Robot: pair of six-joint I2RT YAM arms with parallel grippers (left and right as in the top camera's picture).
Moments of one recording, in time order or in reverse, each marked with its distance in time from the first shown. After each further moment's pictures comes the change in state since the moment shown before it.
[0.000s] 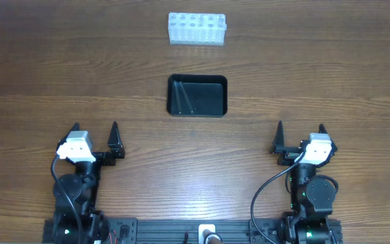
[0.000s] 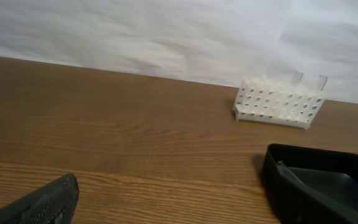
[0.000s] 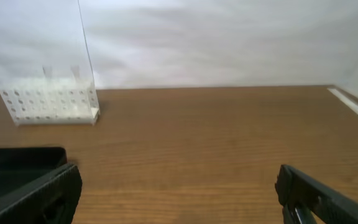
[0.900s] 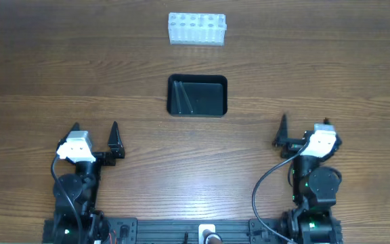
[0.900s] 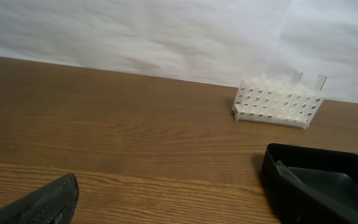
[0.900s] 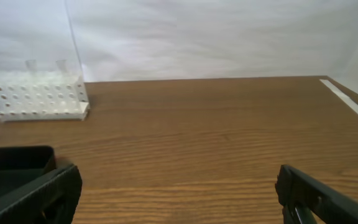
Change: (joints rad) left arm 0.000 0.000 0.000 0.000 0.002 0.000; right arm 0.000 0.198 0.062 0.104 0.038 0.004
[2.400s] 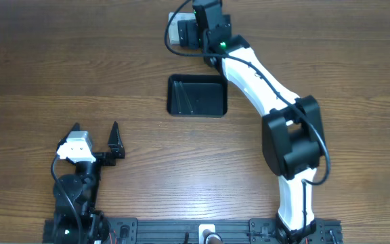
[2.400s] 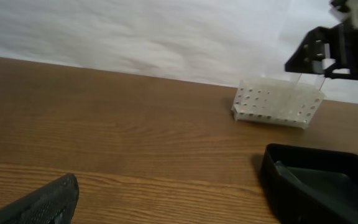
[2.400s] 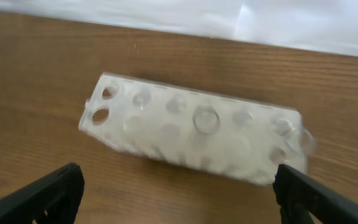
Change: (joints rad) left arm 0.000 -0.002 0.000 0.000 0.002 0.000; right arm 0.422 1.939 1.681 -0.333 0.013 0.202
